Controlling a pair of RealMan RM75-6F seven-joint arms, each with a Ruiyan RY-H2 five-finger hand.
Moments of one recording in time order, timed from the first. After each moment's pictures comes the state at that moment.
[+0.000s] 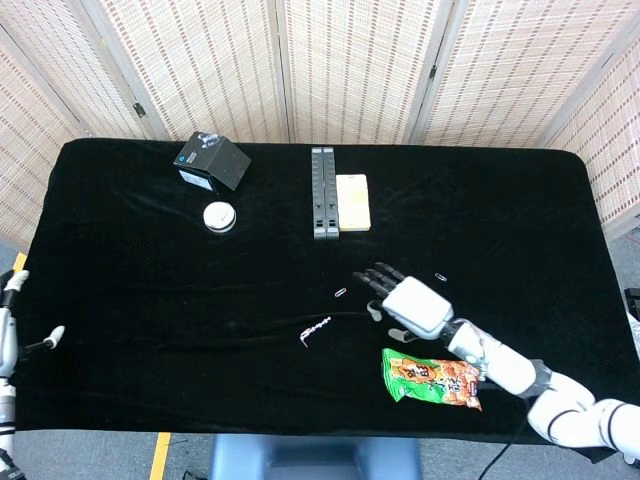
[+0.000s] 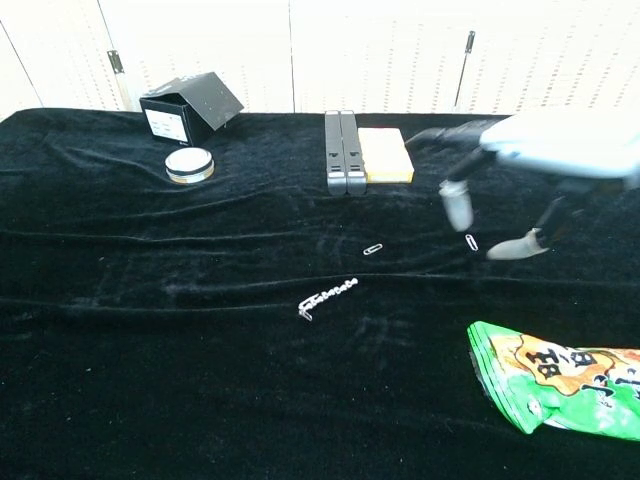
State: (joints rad) left arm -0.18 -1.18 -0.16 -1.60 1.11 1.44 0.08; right arm 0.69 -1.27 0.11 -1.48 -1.82 0.87 0.12
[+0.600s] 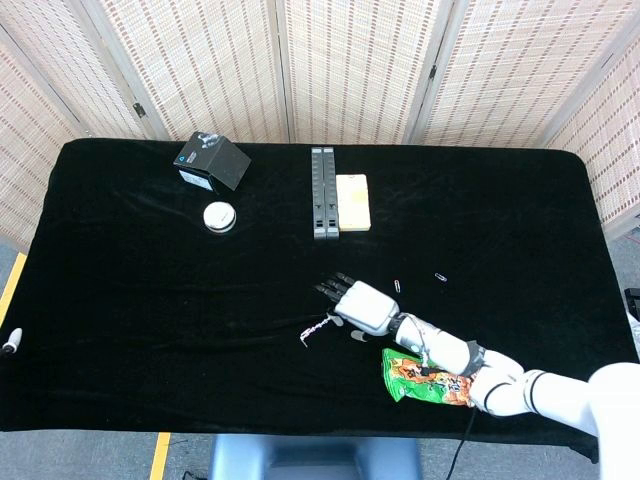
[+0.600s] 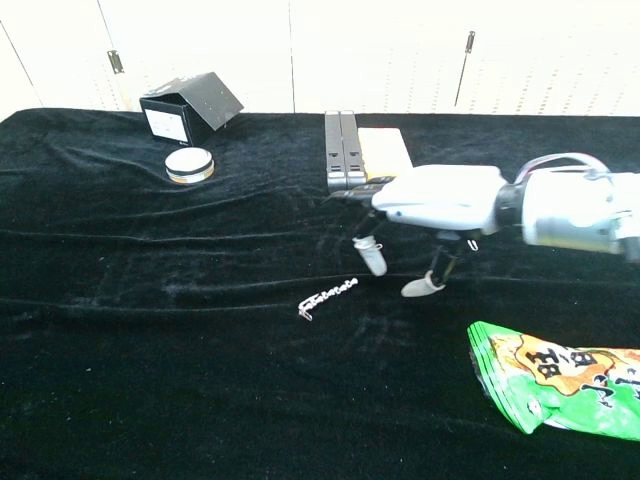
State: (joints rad) left arm -0.12 -1.12 -0.20 -1.54 1.08 1.38 -0.12; right arm 0.88 -1.53 0.07 -1.26 -1.76 0.75 0.12
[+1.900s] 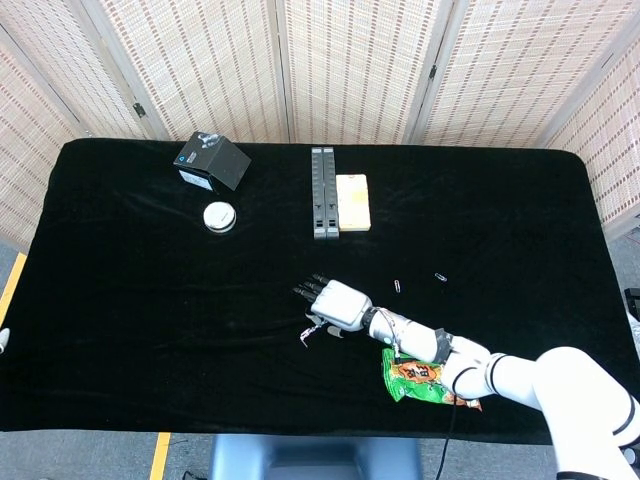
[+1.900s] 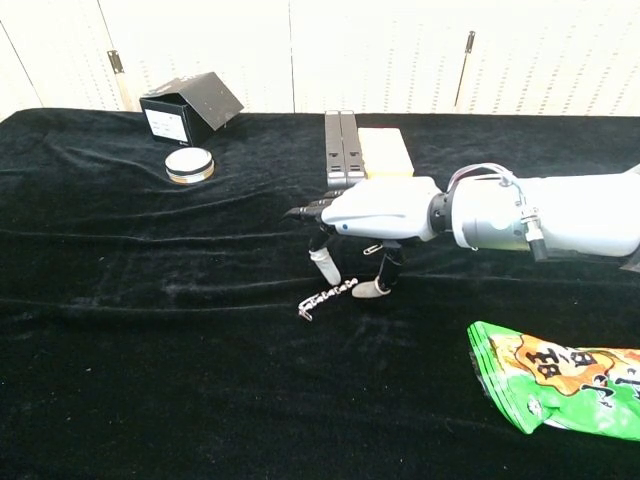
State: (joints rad) left arm -0.09 -1.09 -0.22 -1.52 1.10 1.33 -0.22; right arm 1.04 -1.64 -0.01 -1.11 -1.69 0.74 0.19
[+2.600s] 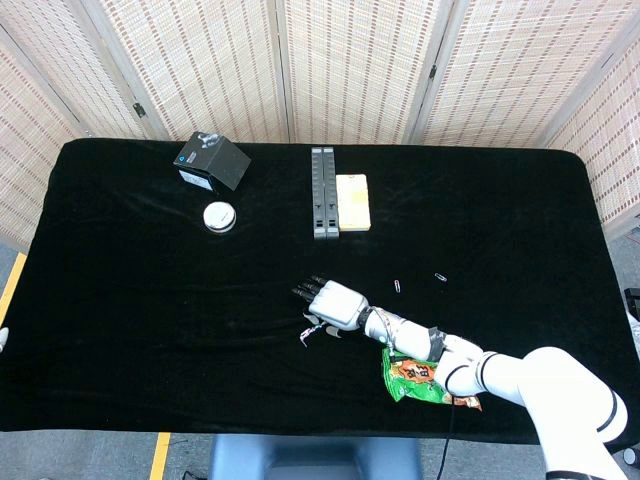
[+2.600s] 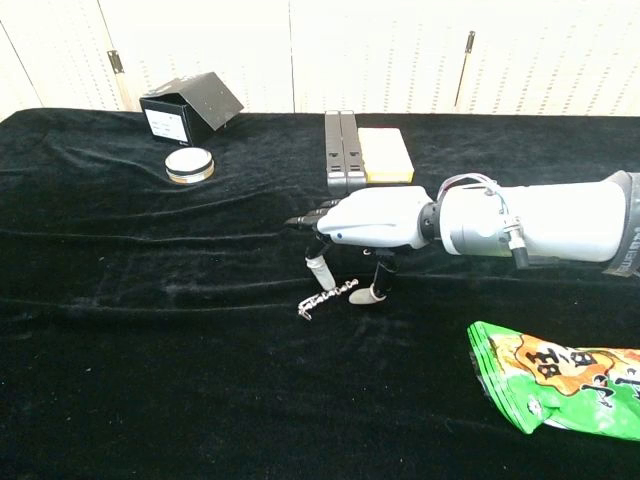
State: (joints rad) left arm -0.09 -1.08 -0.23 -1.51 1.10 1.31 -0.23; right arm 1.06 -1.69 -0.03 -1.04 -1.67 0.72 0.22
